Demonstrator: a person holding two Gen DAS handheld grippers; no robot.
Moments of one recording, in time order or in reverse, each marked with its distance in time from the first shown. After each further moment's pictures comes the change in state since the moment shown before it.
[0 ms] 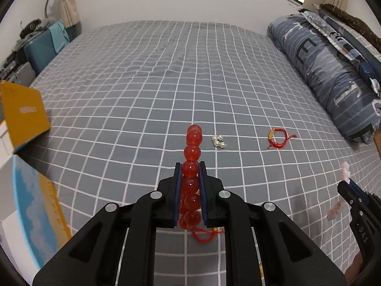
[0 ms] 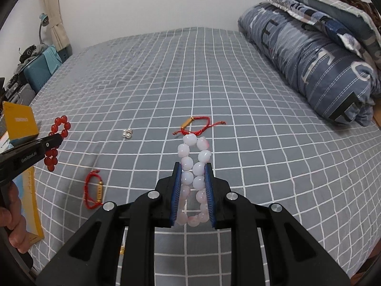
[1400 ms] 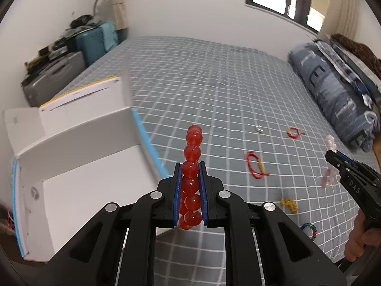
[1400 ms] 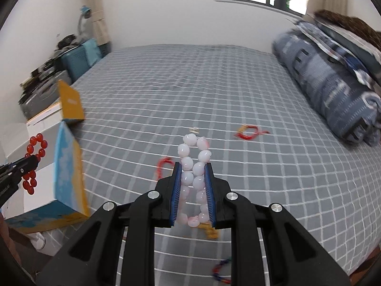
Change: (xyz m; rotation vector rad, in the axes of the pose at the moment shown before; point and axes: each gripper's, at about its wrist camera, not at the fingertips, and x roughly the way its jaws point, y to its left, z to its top) left arm -0.168 0.130 -0.100 -0.126 -0.099 0.107; right arm -0.091 0.132 -0.030 -0.148 -0.069 0.132
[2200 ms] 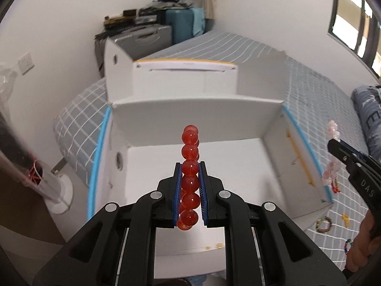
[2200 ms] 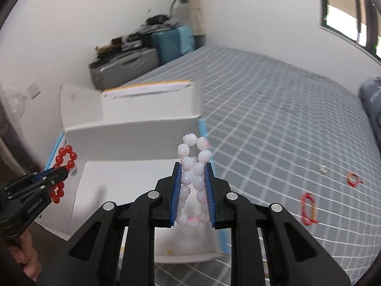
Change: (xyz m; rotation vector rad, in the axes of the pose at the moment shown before) left arm -0.021 0.208 -0.052 -0.283 0.017 0.259; right arm 0.025 0.260 0.007 -0.290 0.003 0.341
